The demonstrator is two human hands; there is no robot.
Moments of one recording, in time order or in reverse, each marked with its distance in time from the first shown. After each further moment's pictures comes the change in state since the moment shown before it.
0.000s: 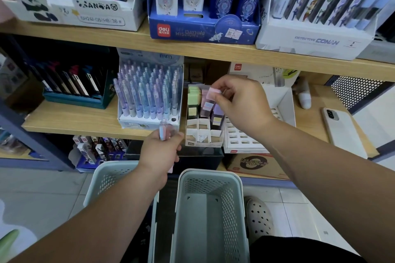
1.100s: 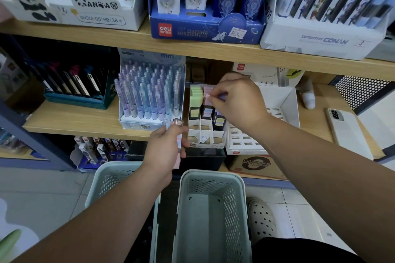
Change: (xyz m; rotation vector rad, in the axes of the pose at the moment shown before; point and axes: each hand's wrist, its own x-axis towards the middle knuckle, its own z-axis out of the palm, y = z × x) left_hand 0.001 0.010 0.006 -0.076 -0.062 -0.025; right_hand 0.015 0.017 0.021 -0.130 0.029 -0.124
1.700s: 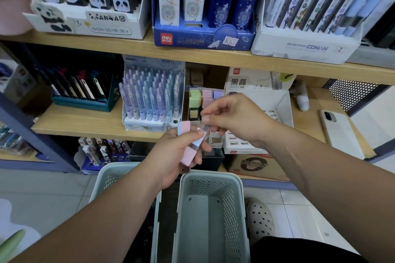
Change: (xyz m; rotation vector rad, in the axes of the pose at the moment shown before) left_hand -0.033 0.021 0.003 -0.087 -0.412 -0.038; right_hand -0.027 -0.036 -0.035 0.748 -0.421 0.456
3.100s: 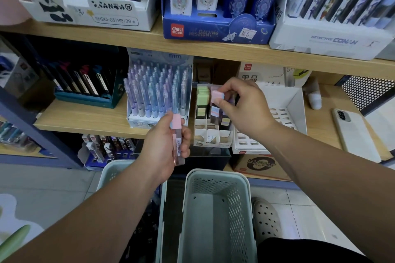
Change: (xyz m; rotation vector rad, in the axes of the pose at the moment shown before) left_hand 0.011 0.005 -0.026 -0.193 0.183 -0.013; right_hand 0.035 0.033 0.001 -0.523 0.421 -0.351
